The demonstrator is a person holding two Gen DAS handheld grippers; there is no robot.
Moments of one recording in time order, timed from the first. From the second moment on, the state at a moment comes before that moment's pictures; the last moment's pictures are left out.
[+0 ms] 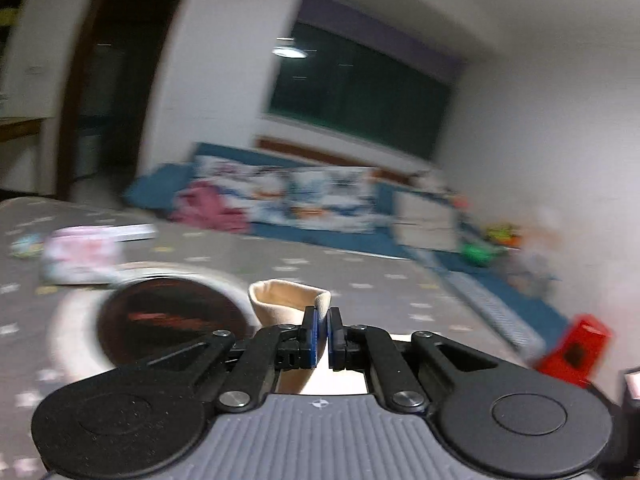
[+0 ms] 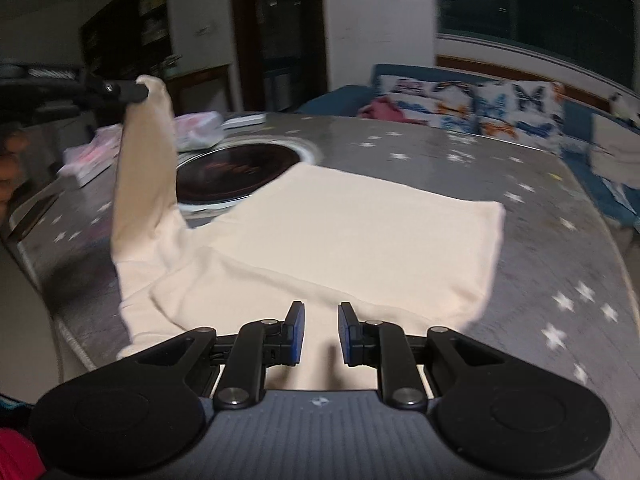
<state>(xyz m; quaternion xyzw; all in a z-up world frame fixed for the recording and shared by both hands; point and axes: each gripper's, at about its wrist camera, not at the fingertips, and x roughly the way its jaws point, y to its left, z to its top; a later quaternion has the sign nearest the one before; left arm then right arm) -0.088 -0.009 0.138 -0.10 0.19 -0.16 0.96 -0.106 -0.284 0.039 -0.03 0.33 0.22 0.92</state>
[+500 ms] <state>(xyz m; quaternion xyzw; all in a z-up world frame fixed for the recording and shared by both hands) -0.094 -0.137 0.067 -0.04 0.29 -0.35 0.89 -0.123 -0.340 0.038 0.03 0.34 0.14 0.93</state>
